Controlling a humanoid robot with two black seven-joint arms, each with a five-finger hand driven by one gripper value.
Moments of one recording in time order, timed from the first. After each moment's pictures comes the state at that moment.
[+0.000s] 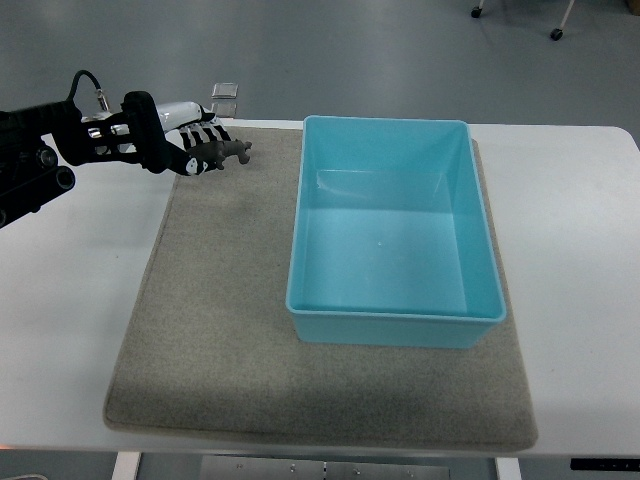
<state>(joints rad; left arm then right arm) -1.14 0.61 -0.11 -0.88 1.19 -0.08 -0.26 0.03 0.00 -0.01 0.10 -0.05 0.19 0.07</state>
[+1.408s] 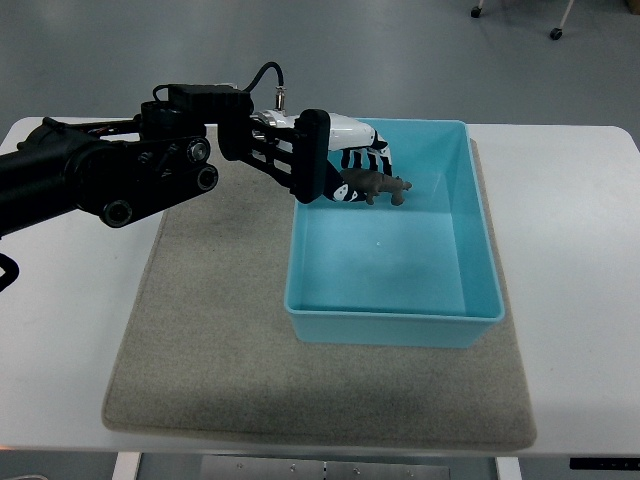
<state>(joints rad) -1.27 0.29 -0.11 -1.01 1.34 -0.13 -0.19 0.03 0.00 -0.01 0.10 -0.05 0.19 0.07</state>
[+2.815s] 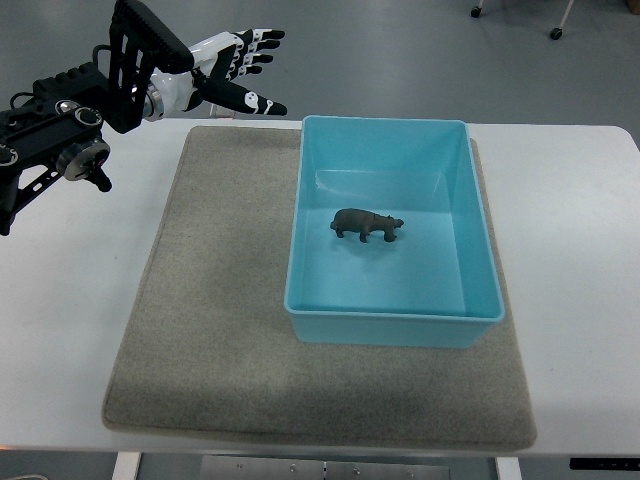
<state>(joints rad) -1.15 0.52 -0.23 -0.94 0.51 -0.09 -0.20 0.03 0.00 -0.01 0.10 -0.05 0.19 0.07</state>
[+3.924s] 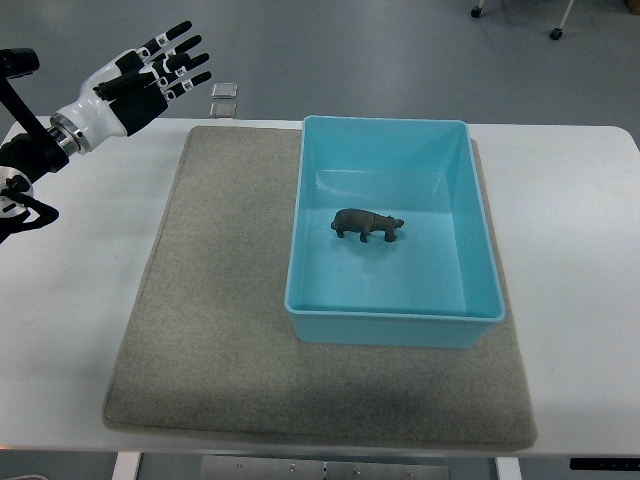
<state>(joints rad) -0.87 0.58 -0.55 -0.81 -0.16 -0.54 -0.14 0.03 0.00 -0.01 0.10 -0.05 0.19 0.07</state>
